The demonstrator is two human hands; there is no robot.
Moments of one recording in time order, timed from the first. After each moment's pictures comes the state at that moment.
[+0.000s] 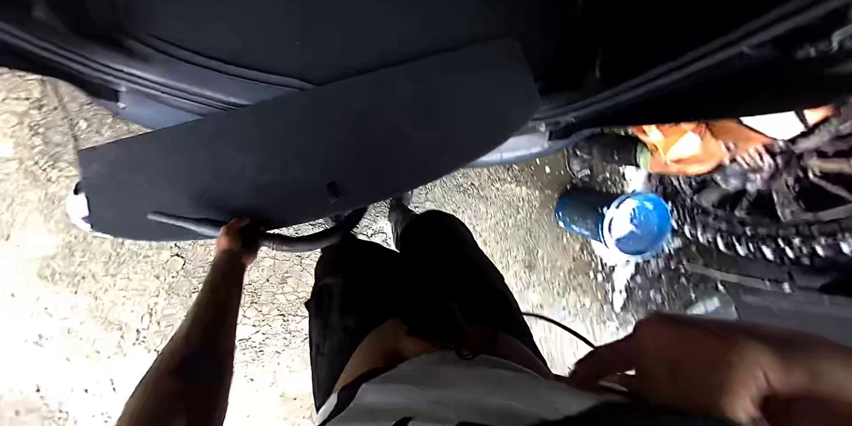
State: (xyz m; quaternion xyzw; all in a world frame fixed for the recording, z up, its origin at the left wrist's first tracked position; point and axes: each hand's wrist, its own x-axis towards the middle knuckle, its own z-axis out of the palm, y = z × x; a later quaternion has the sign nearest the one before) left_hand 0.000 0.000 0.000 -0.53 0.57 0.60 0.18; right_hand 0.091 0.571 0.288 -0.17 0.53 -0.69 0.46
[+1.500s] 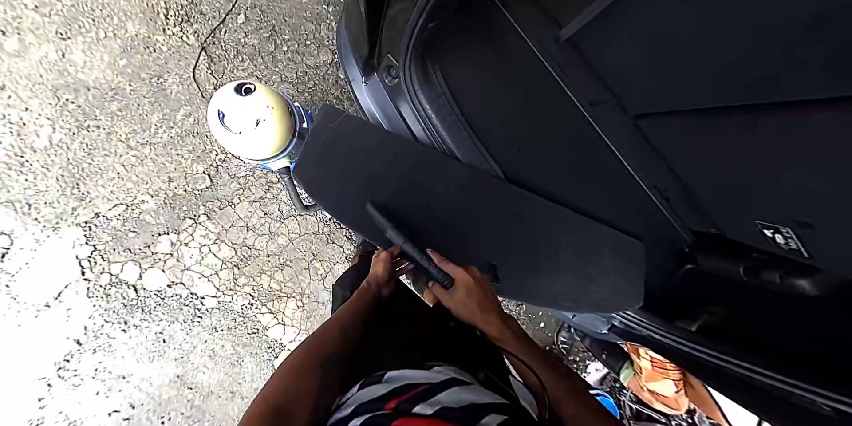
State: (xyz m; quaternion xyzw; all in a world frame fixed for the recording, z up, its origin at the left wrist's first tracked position) left_hand 0.036 -0.094 -0.043 -0.53 0.21 0.79 0.21; right_hand -0.047 0.058 0.103 -0.06 0.88 -0.12 0.46
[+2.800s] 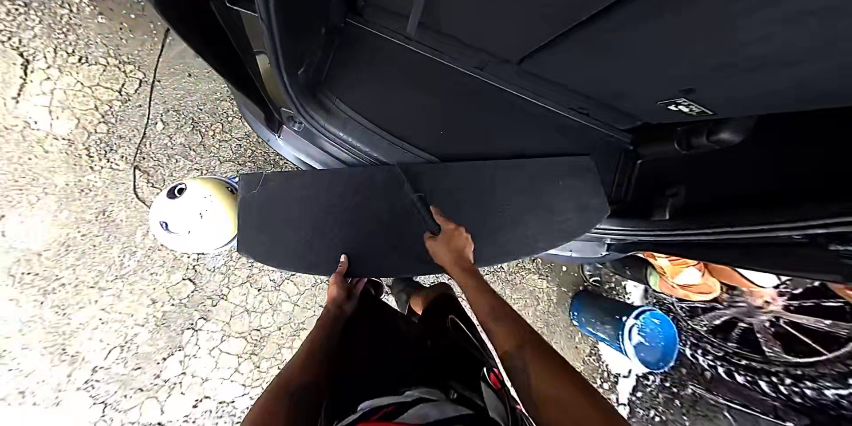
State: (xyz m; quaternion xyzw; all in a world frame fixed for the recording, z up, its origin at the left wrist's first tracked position) left_hand 0.007 -0.133 -0.044 -0.59 0.29 0.73 0.19; right_hand -0.088 0.074 0.075 0.23 0.90 -0.17 0.34
